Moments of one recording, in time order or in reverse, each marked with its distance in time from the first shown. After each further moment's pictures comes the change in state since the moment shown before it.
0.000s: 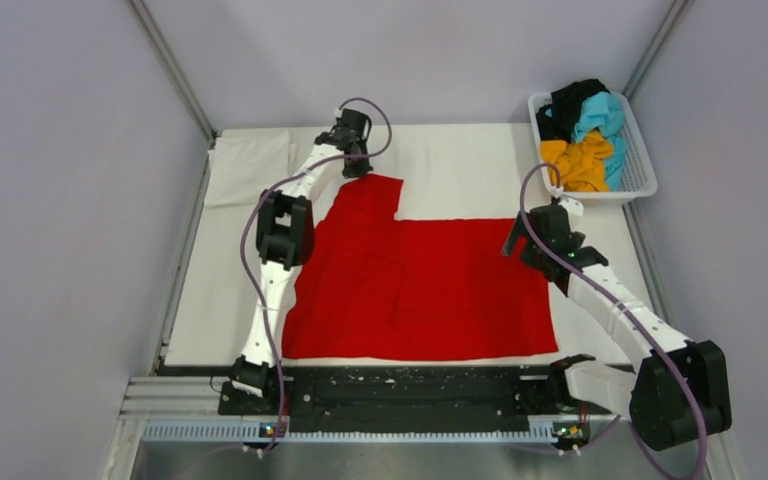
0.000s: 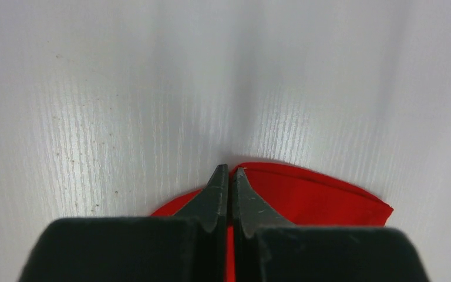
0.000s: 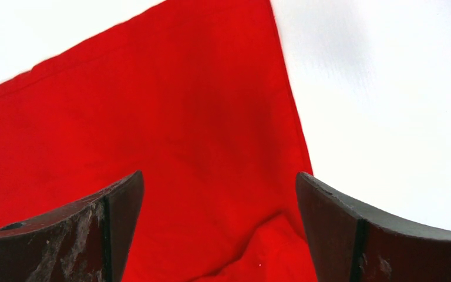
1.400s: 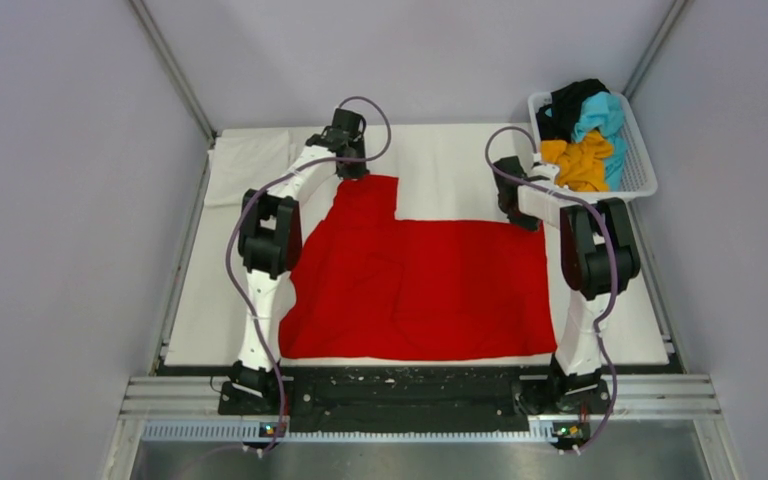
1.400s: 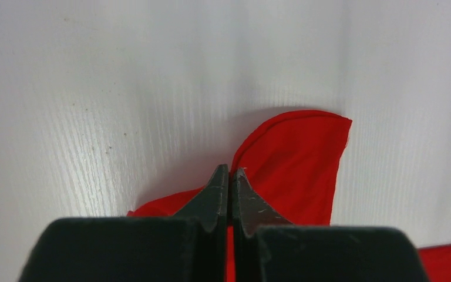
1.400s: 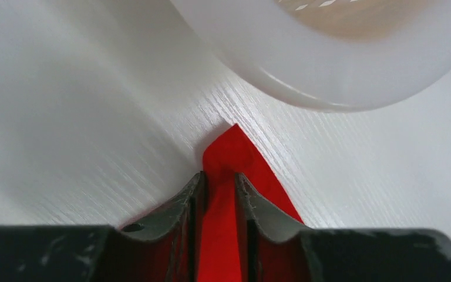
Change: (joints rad) left arm -0.011 -0.228 -0.286 0.089 0.058 0.090; right arm -0.041 0.857 0.609 -0.123 0.390 0.127
